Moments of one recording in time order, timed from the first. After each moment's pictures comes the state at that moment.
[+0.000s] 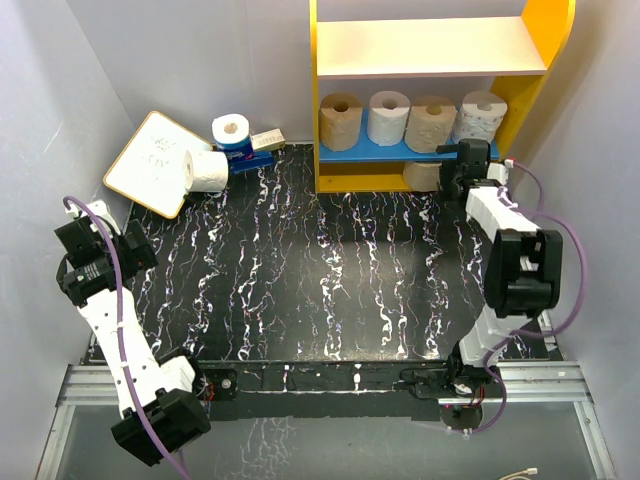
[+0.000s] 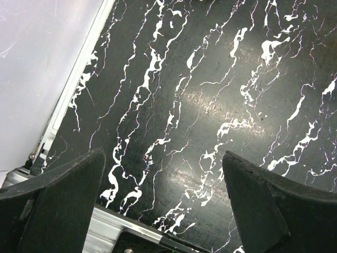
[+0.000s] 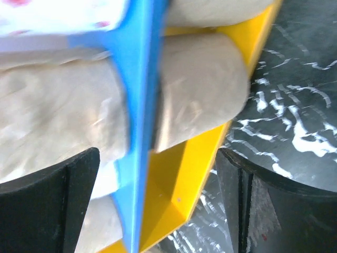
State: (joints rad) left arm 0.56 0.89 1.02 -0.91 0.11 0.07; right arm -0.06 1.78 1.27 -0.11 0.16 1.42
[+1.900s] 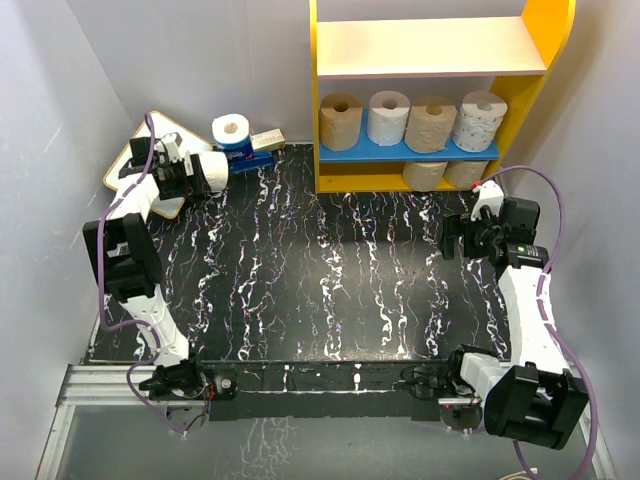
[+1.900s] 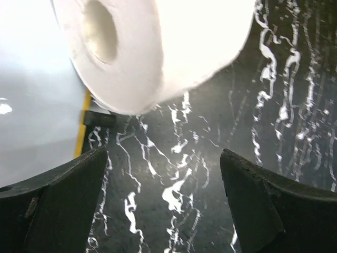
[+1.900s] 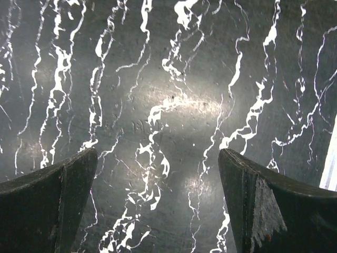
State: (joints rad) left arm 0.21 1.93 1.53 -0.47 0.39 0.02; right arm -0.22 1.00 0.85 -0.57 -0.37 -0.25
